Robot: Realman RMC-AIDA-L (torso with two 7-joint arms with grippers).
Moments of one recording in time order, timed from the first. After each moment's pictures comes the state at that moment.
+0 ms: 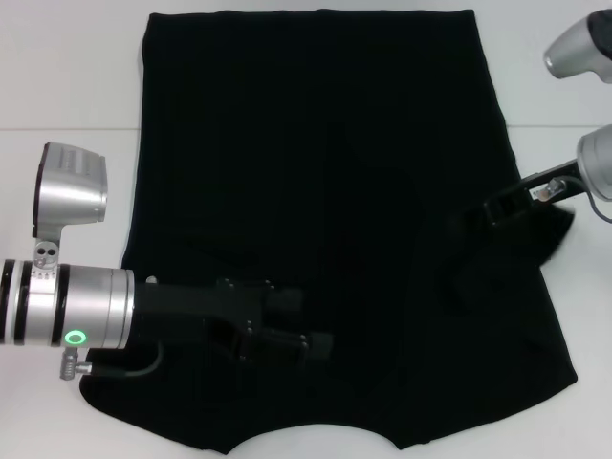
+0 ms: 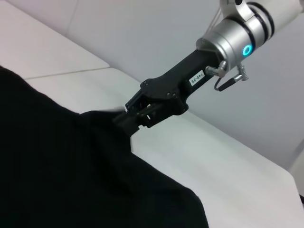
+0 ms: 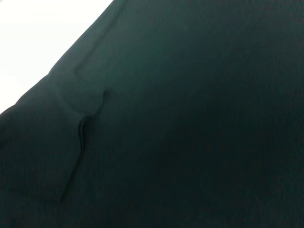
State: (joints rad) left arm -0.61 -2.14 0.70 0.68 2.15 1.62 -1.62; right arm 0.90 2.00 -0.81 -0.71 -2.55 -1.31 2.23
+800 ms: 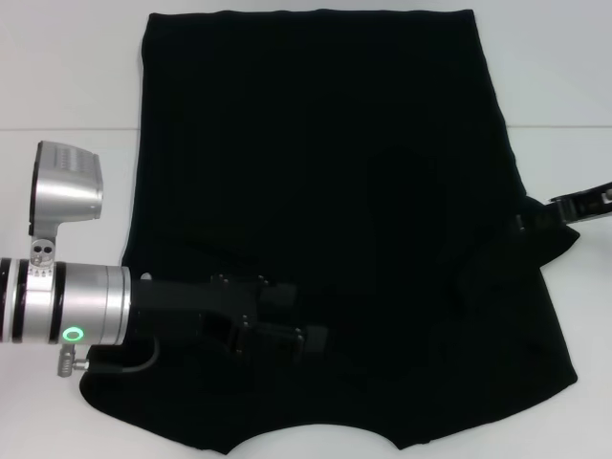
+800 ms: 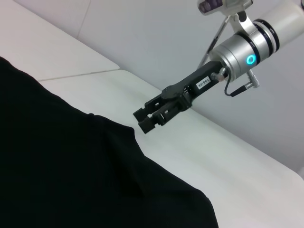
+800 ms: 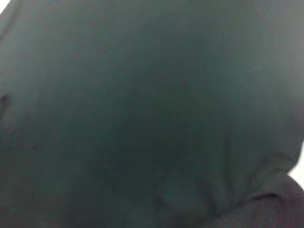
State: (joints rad) left arm -0.61 -2.14 0.69 0.68 2.15 1.60 -1.62; right arm 0.81 1.94 -0.81 -0.70 -2.59 -1.21 2.39
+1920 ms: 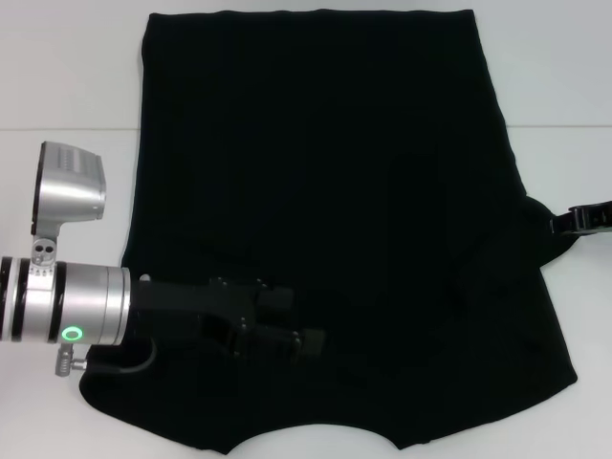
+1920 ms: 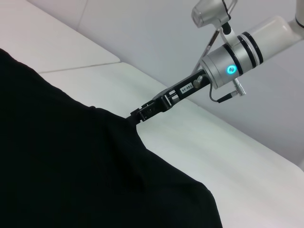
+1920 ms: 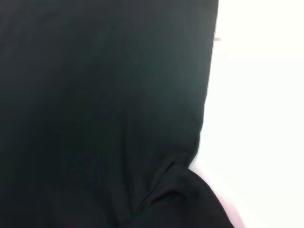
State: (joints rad) left arm -0.62 -2.13 0.69 0.66 2.16 1.59 -1.62; right arm 0.82 1.94 -0.81 -0.54 -2.68 -0.93 2.50
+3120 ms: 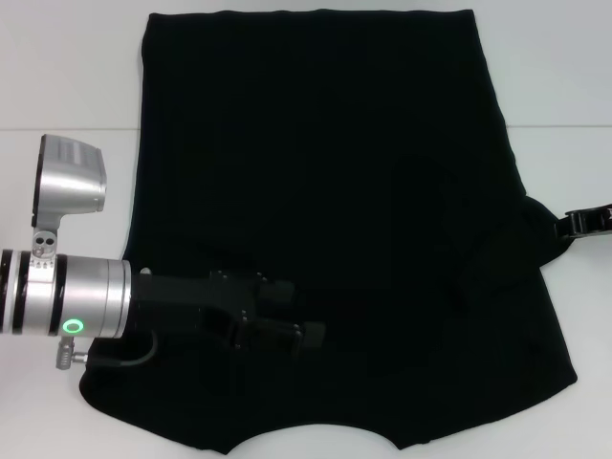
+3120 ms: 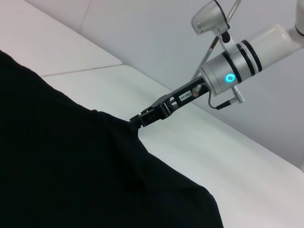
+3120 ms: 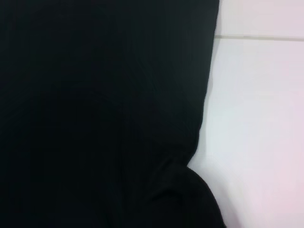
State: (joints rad) left arm -0.63 -2.12 0.69 0.66 2.16 1.59 -1.63; right arm 0.83 1.94 -0.83 -0.49 -2.68 -0.87 2.48
